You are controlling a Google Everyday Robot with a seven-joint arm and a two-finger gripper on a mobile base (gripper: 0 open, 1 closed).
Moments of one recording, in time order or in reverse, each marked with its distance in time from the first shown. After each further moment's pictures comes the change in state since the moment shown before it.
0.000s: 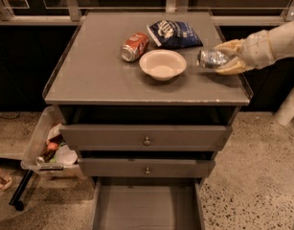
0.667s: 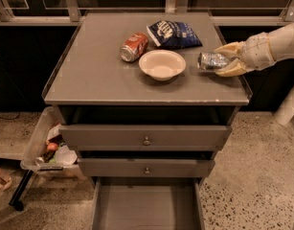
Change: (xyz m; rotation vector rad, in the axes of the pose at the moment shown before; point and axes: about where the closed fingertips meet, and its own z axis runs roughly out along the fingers) arm 0.004 0.002 0.005 -0.007 -0.001 0.005
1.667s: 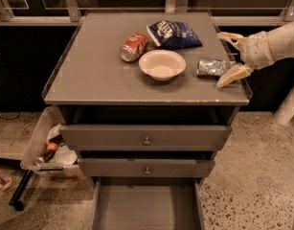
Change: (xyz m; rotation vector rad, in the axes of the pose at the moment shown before) arm 0.000 0.000 0.000 0.000 0.000 0.000
